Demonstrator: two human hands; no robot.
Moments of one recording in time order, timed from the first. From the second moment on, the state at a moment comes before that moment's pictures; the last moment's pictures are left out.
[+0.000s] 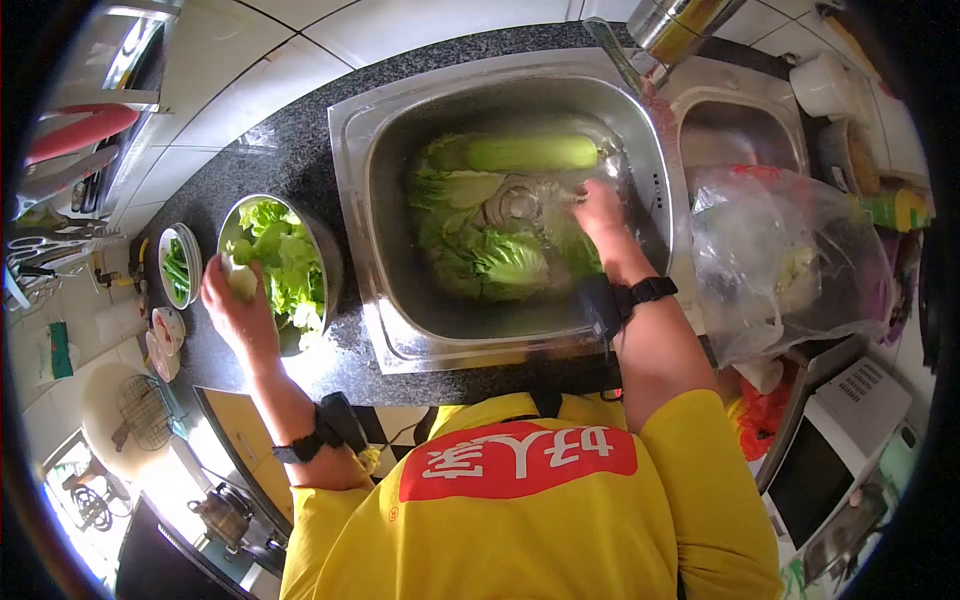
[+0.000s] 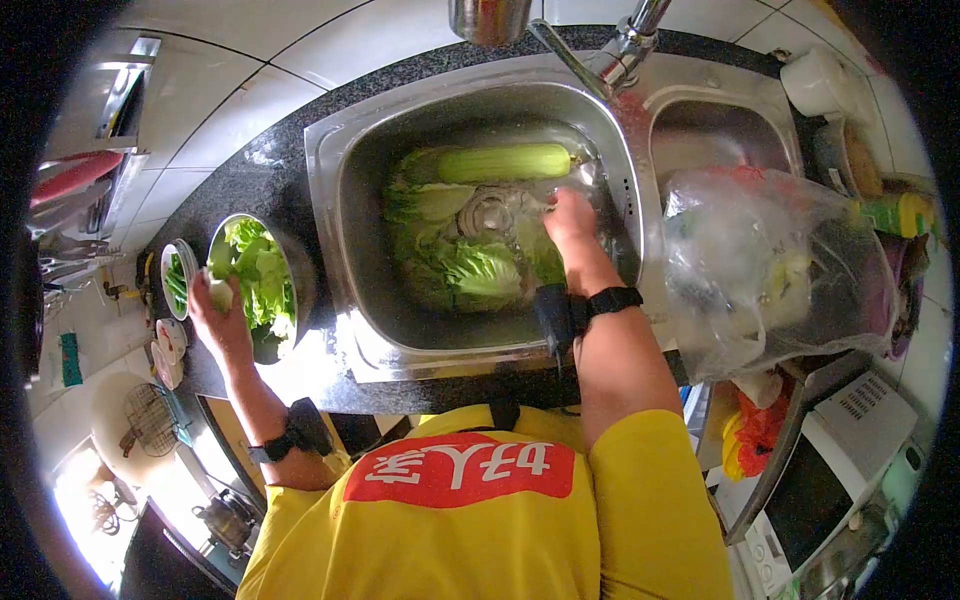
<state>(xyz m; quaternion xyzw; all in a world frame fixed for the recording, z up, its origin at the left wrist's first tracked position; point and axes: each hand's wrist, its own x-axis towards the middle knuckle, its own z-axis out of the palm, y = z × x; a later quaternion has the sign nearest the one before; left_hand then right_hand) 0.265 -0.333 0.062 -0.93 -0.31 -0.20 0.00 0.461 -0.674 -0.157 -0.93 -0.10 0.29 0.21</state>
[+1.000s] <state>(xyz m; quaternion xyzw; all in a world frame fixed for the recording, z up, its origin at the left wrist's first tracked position) 0.394 -0.556 -0.118 -0.33 -0.30 0.10 -0.89 0.437 -0.677 -0.097 -0.60 0.02 0.46 0.65</state>
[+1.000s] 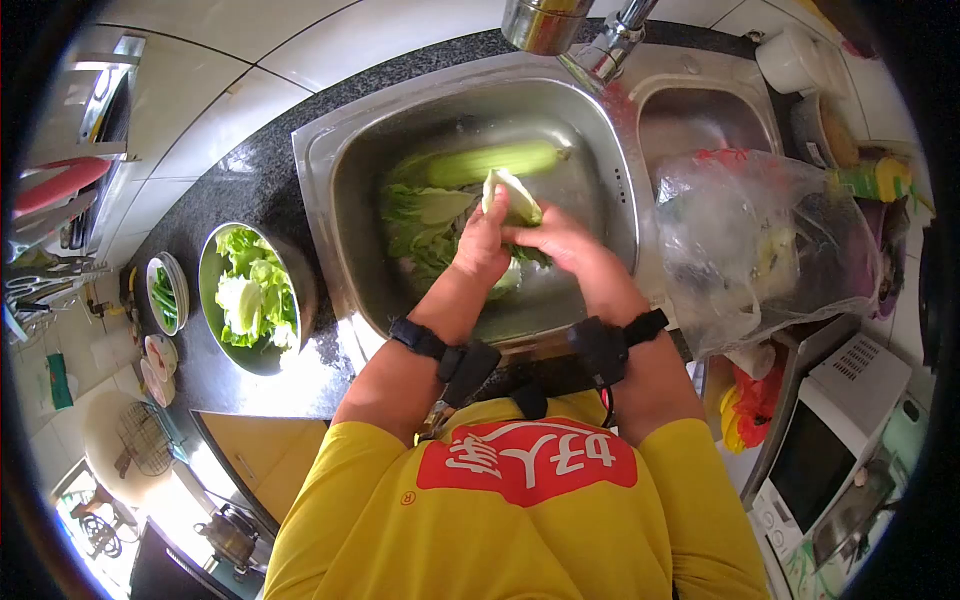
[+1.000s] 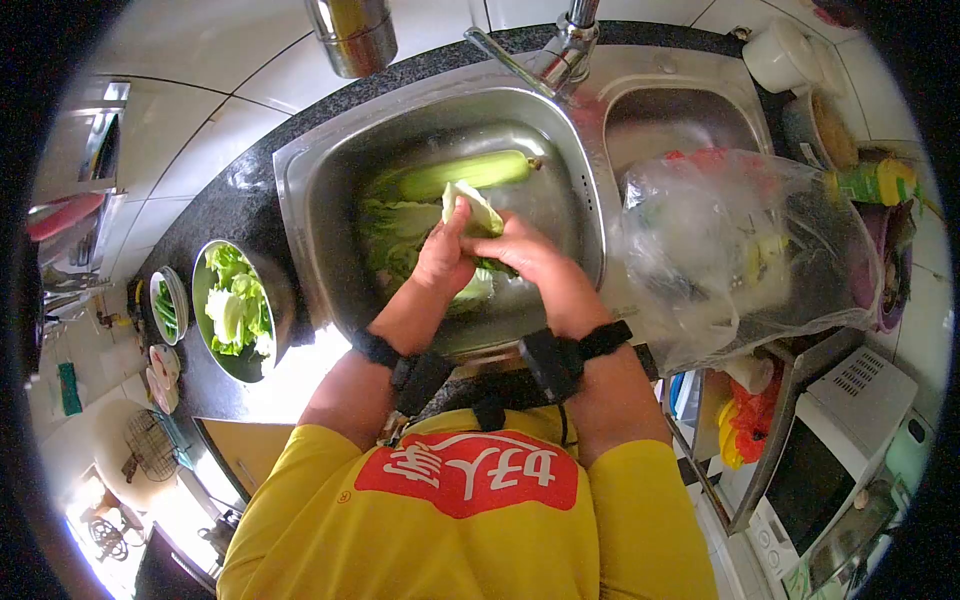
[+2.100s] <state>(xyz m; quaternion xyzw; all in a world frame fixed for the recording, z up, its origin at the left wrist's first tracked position) 0.369 -0.540 -0.060 -0.80 0.09 0.04 -0.59 0.430 -0.677 -0.058 -0.57 0.06 0.35 0.73</state>
